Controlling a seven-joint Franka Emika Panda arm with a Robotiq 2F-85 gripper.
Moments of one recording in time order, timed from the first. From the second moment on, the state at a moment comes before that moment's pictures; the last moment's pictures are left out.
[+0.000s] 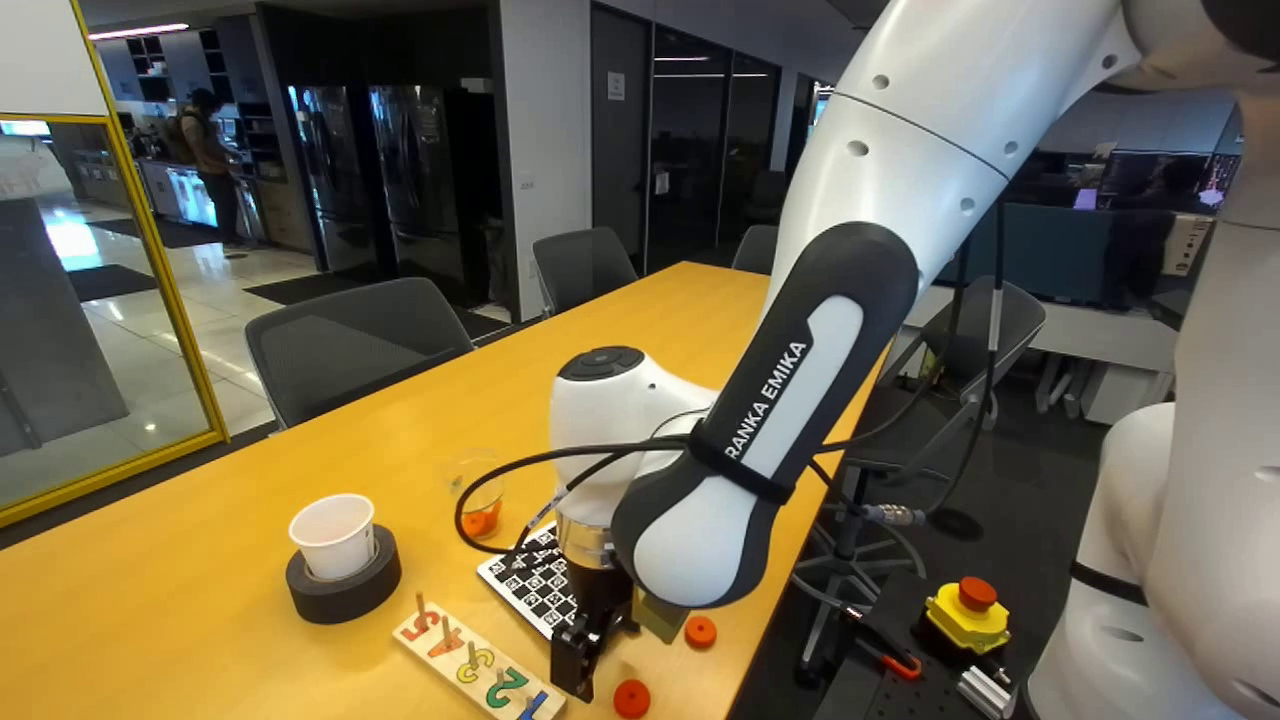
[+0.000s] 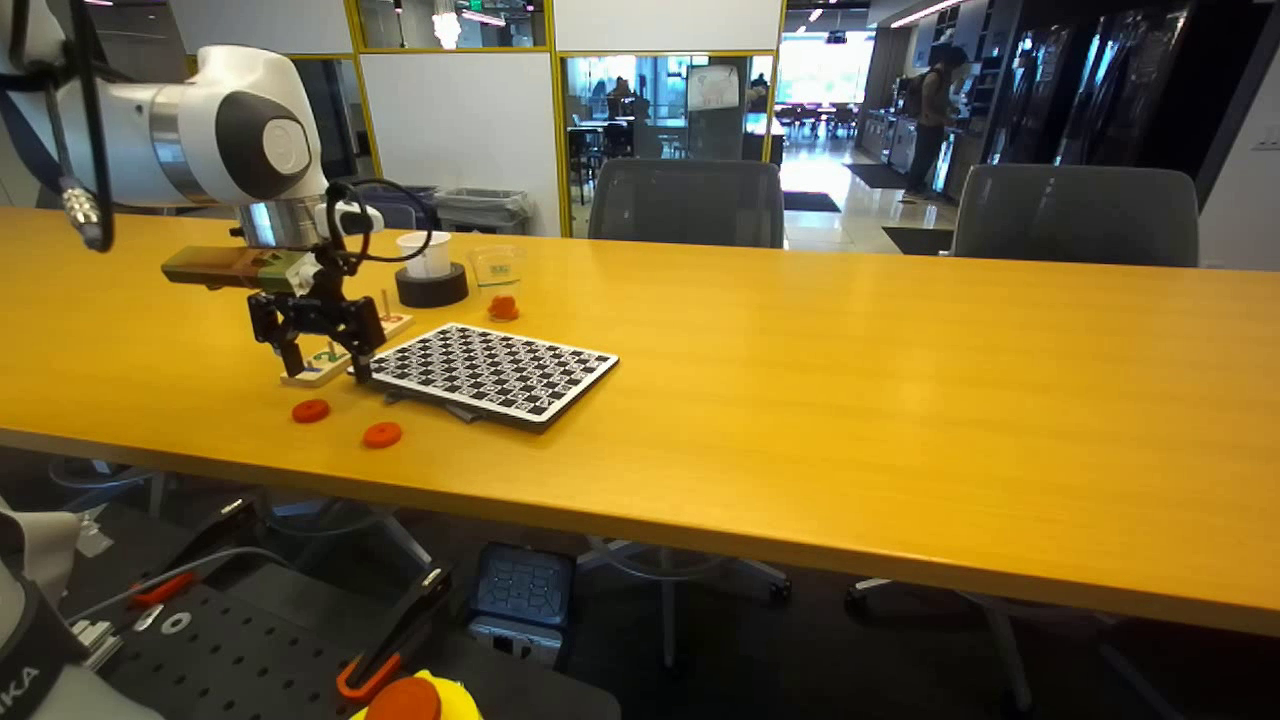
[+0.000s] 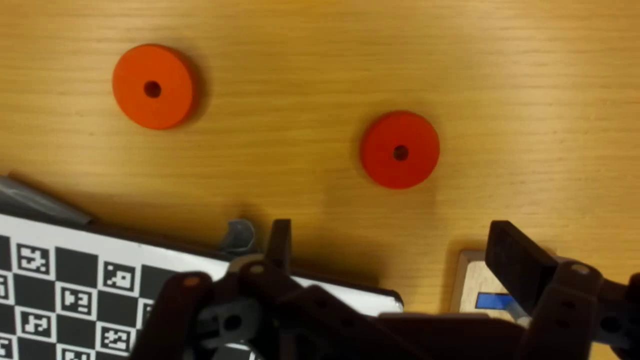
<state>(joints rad) 0.24 0.10 0.21 -2.64 -0.07 2.72 0.28</state>
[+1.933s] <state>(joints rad) 0.27 0.10 0.22 -2.74 -0.05 2.87 0.40</state>
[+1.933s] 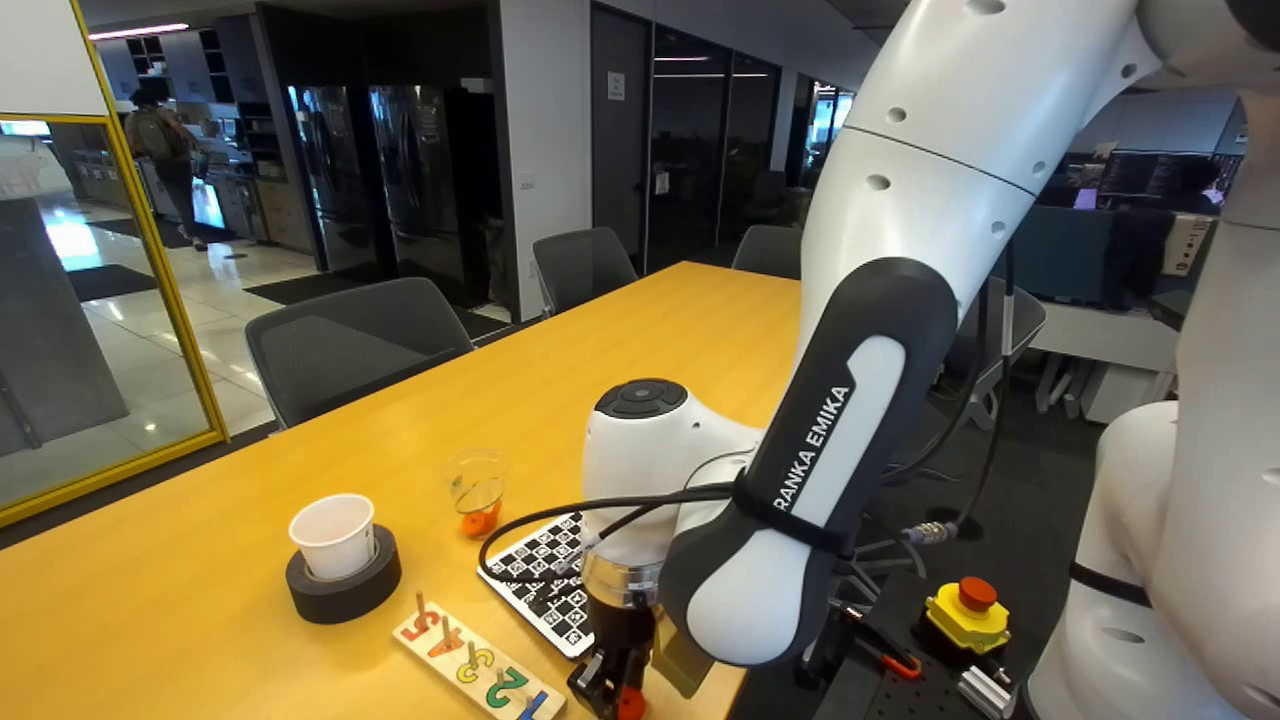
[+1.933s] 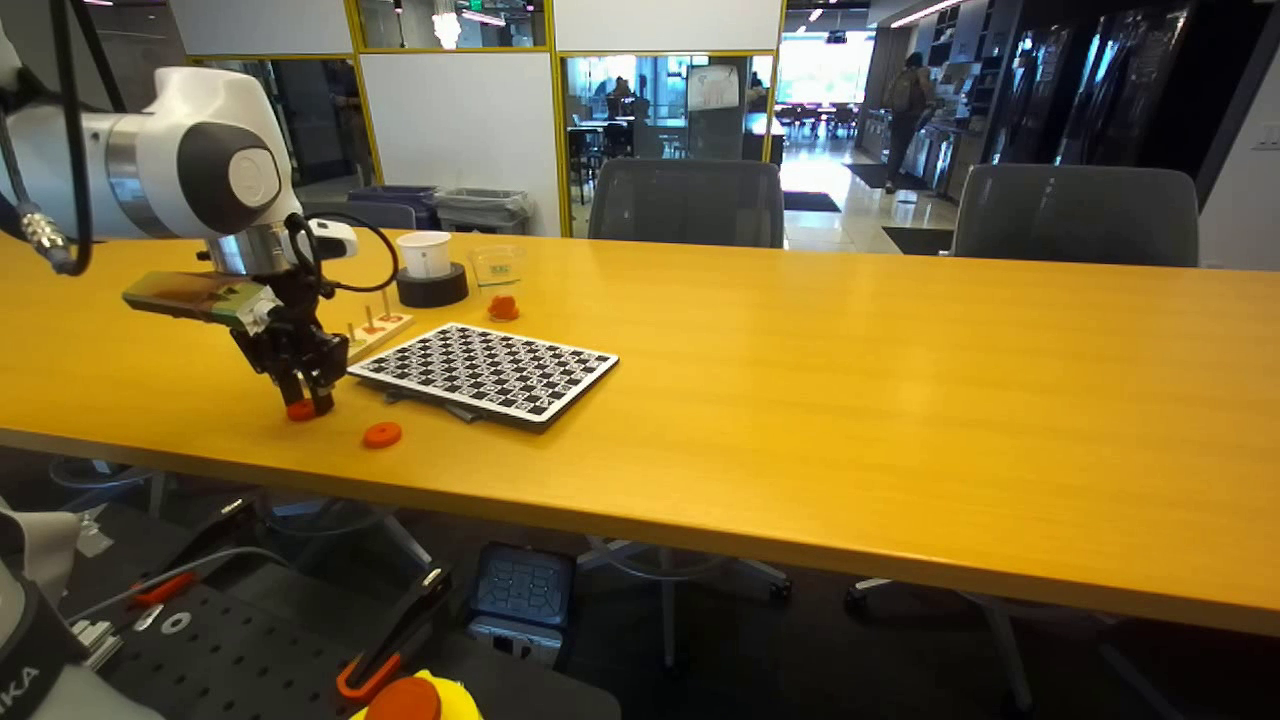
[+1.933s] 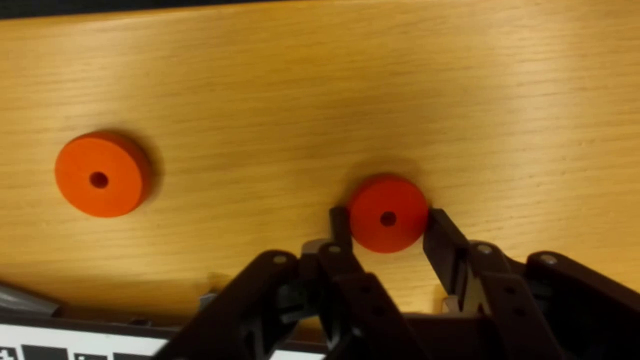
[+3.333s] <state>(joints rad) 0.22 0.21 0.19 -2.02 -0.20 2.32 0.07</state>
